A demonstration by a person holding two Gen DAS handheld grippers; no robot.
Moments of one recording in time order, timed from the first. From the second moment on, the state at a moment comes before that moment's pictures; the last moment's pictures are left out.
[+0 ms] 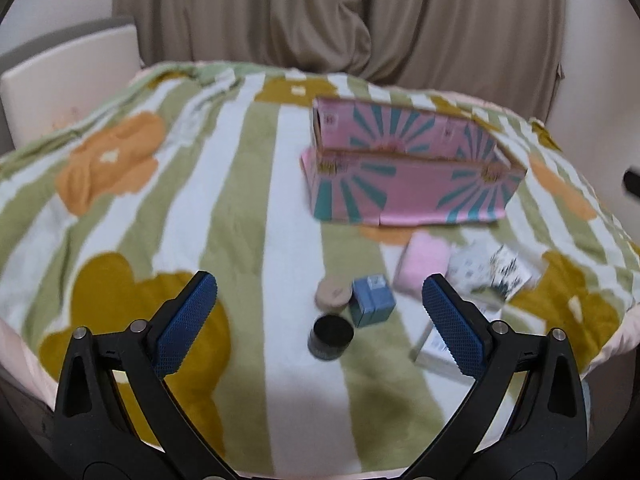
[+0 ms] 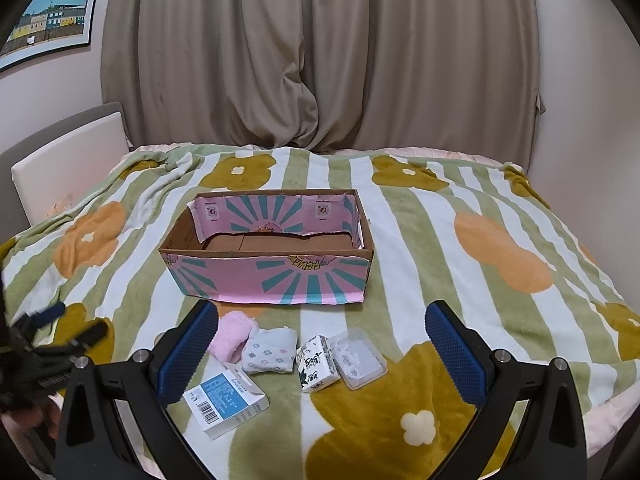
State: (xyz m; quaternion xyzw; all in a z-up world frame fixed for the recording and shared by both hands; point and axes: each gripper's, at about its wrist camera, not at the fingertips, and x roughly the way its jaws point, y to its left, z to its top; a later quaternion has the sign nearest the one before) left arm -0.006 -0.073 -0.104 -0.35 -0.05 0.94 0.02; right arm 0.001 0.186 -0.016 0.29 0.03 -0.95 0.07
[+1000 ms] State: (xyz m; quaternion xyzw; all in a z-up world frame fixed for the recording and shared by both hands) left arm -0.042 -0.065 -0.206 -0.43 -0.04 0.90 0.08; right arm -0.013 0.194 -0.027 0.32 0.03 -0.95 0.02
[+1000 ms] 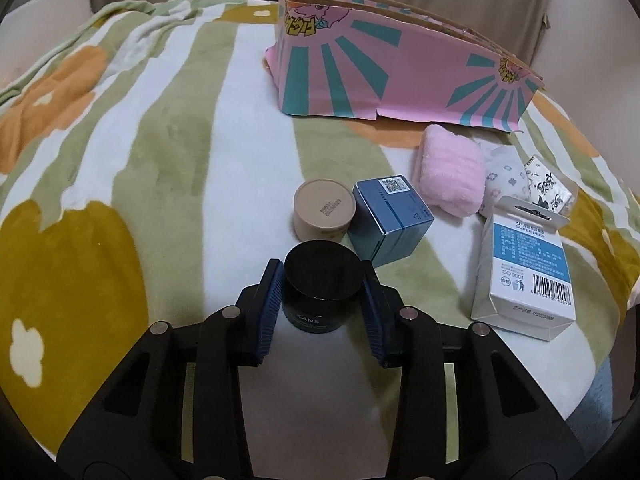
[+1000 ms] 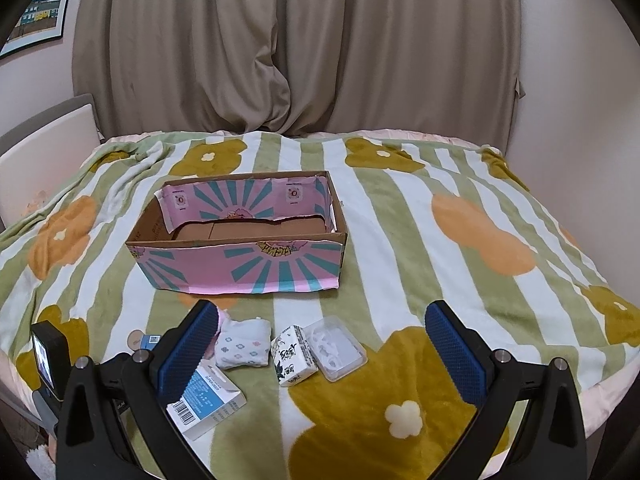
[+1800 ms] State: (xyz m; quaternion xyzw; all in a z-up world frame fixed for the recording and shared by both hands) left arm -0.019 -0.069 -0.074 -0.31 -0.04 0.95 0.08; right arm -0.015 0.213 -0.023 0.32 0.02 -0.95 -0.01
